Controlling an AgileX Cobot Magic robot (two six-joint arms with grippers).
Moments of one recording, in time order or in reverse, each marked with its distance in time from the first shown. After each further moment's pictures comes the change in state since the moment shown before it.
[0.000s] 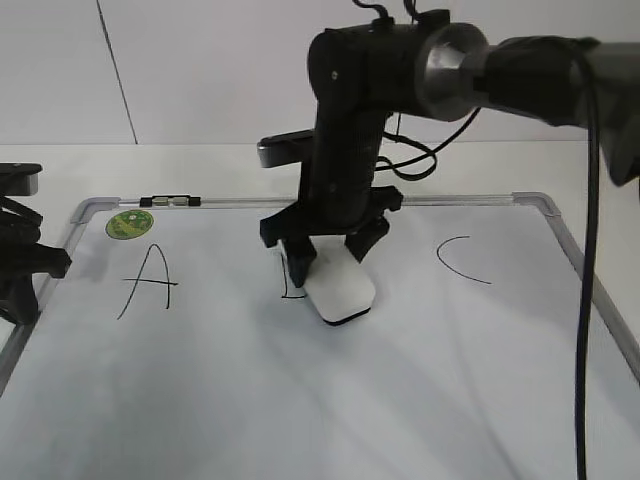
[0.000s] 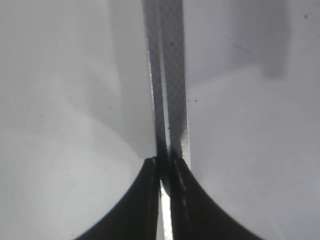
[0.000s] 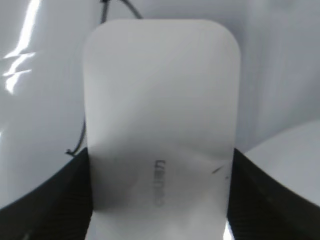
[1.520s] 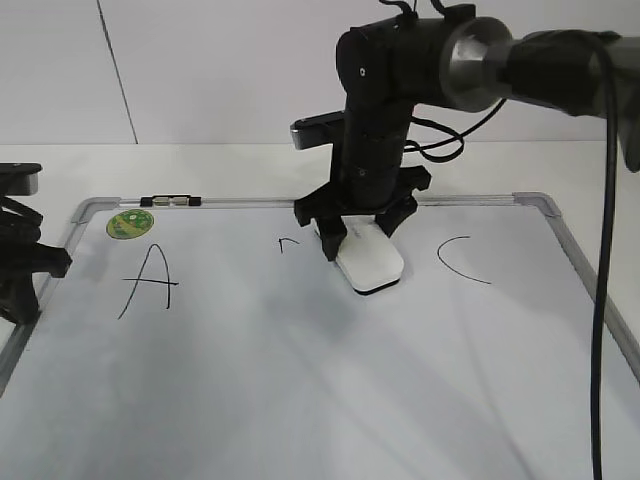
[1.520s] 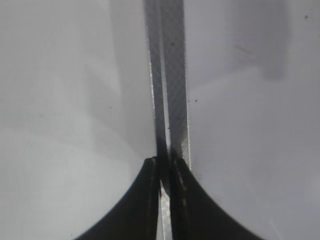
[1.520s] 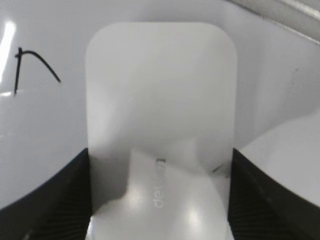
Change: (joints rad) left arm 0.000 0.000 0.000 -0.002 0.000 0.000; right arm -0.068 0.002 -0.002 -0.116 -0.067 0.032
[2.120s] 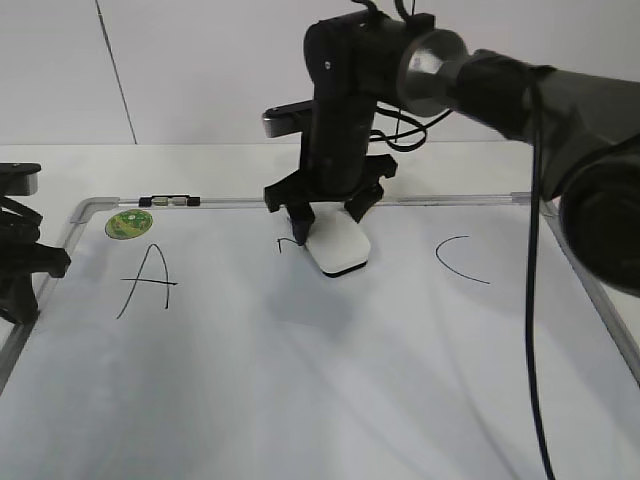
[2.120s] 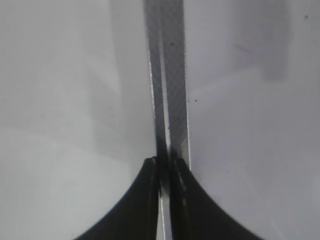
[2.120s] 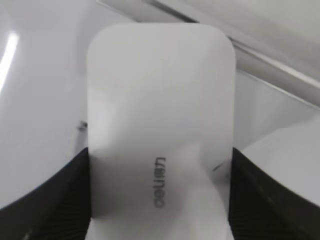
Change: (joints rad) left arm 0.000 0.000 -0.002 0.000 0.001 0.000; right arm 0.036 0.161 -0.291 0.018 0.105 -0.006
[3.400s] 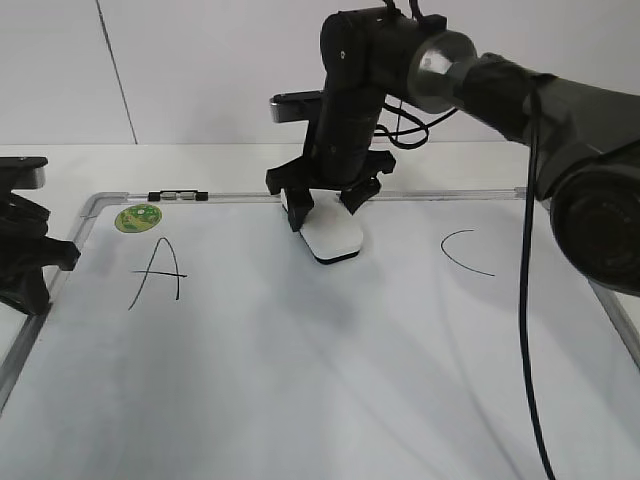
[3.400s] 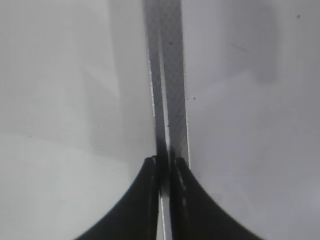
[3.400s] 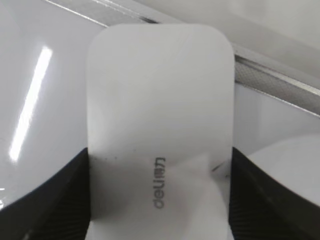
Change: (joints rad) left arm 0.000 0.004 -0.005 -0.015 -0.026 0.000; right arm -0.064 0.055 -0.112 0.078 0.004 -0.026
